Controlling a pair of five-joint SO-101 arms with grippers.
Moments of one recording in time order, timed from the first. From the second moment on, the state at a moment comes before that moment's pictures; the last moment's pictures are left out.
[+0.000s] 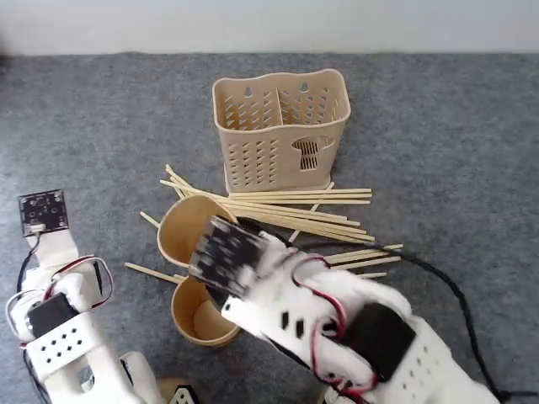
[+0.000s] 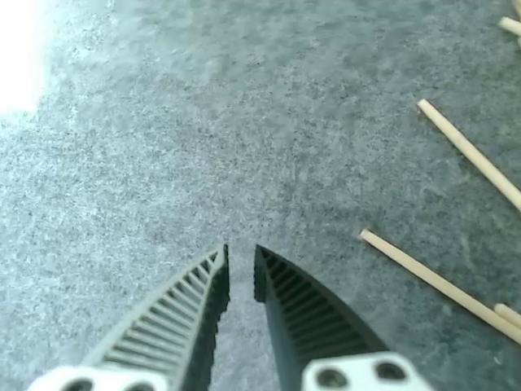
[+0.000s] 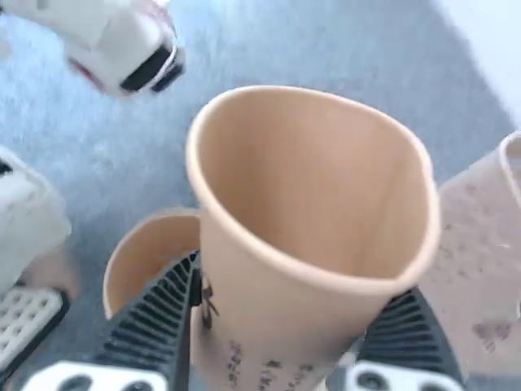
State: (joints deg) left arm -37.1 -58.6 68.9 59.1 -9.3; right arm -56.3 -56.4 30.2 70.2 15.2
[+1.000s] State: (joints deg) left arm -37.4 -58.6 68.9 58.1 -9.3; right arm -61.9 -68.1 58.6 49.1 6.0
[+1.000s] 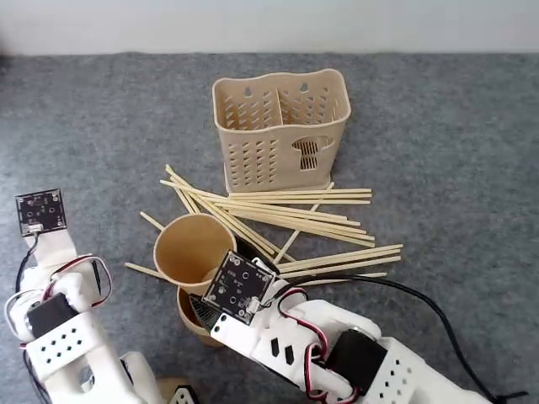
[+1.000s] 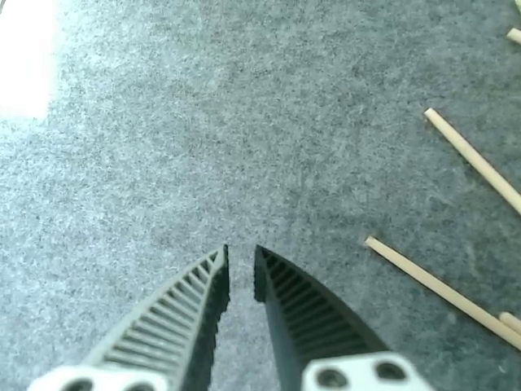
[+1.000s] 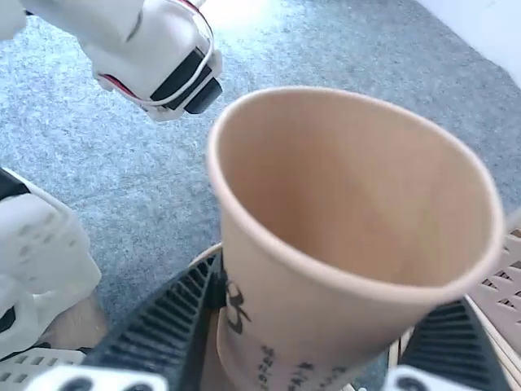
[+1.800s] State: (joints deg) left arm -37.4 -58.6 68.9 58.1 -9.3; right arm -66.9 -68.1 58.6 53.2 3.5
